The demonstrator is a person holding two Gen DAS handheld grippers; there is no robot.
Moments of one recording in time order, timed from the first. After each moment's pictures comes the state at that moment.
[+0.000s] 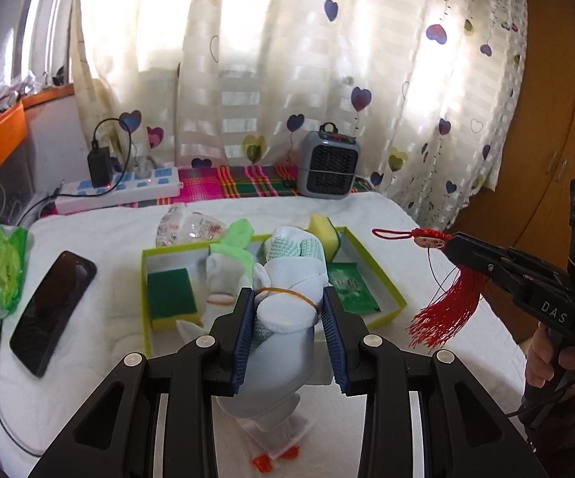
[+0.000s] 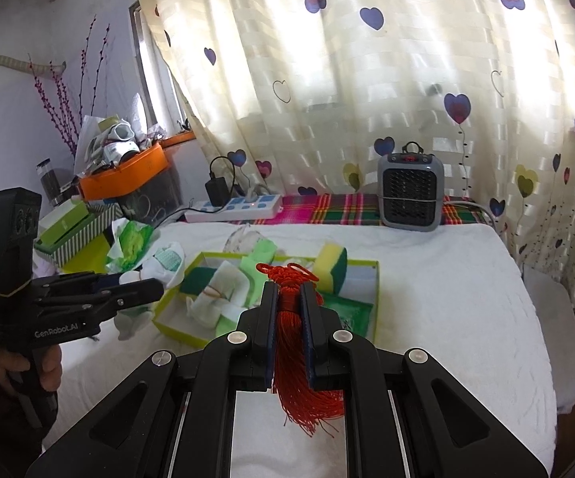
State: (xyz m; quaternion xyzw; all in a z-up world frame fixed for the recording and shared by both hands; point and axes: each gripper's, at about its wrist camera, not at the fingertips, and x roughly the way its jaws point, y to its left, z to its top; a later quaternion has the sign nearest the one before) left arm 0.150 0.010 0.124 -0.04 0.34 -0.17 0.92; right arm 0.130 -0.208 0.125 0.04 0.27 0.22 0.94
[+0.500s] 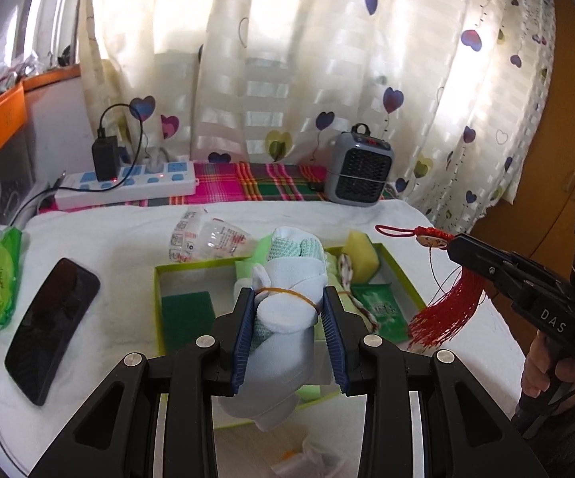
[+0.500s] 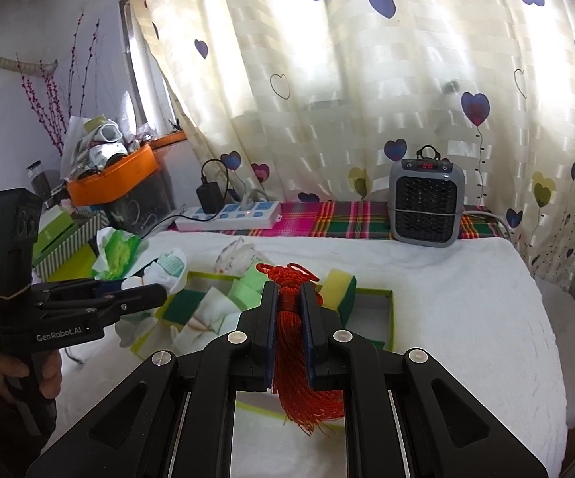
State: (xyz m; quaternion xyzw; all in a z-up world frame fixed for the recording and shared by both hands) left arm 0.203 0.027 0.113 -0.06 0.36 -0.15 0.92; right arm 0.181 -0.189 0.120 0.04 0.27 0.22 0.94
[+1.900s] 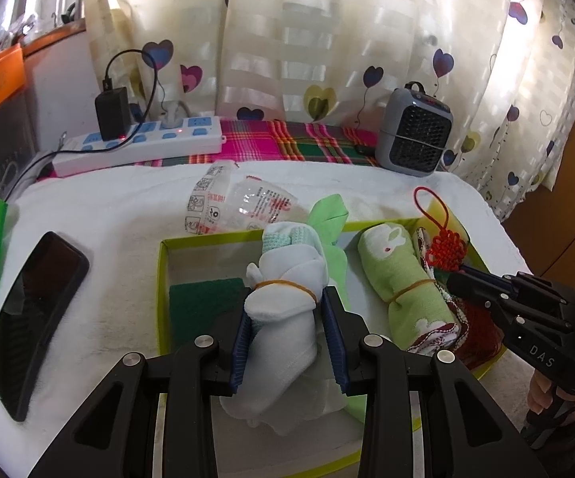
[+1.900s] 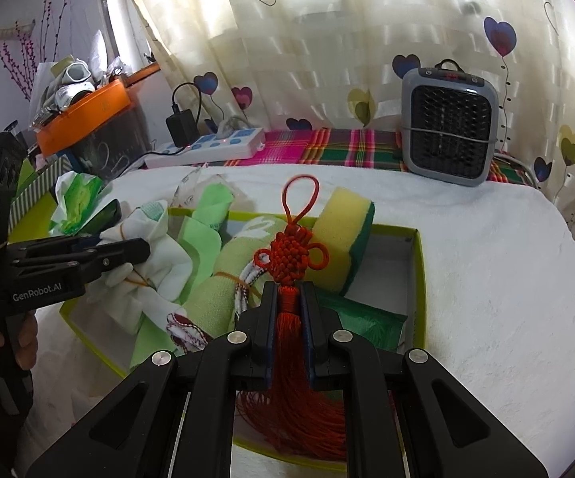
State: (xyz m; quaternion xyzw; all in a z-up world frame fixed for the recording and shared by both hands) left arm 0.252 0.030 0.053 -0.04 0.41 -0.10 0.91; right arm 0.233 -0.171 0.043 0.01 0.36 0.22 0.91
